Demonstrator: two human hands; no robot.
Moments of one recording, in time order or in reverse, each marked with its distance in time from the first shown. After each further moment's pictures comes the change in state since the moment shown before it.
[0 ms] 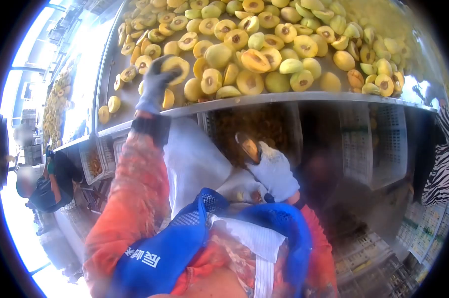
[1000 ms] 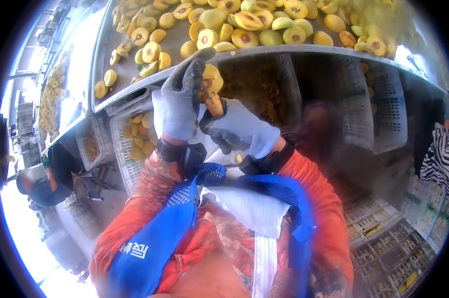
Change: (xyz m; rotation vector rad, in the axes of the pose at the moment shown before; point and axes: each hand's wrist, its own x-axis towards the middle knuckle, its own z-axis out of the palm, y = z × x) left_hand -0.180 0.115 0.075 -0.267 0.000 -0.125; right_hand -0.019 -0.101 -0.014 0.938 -0.572 0.252
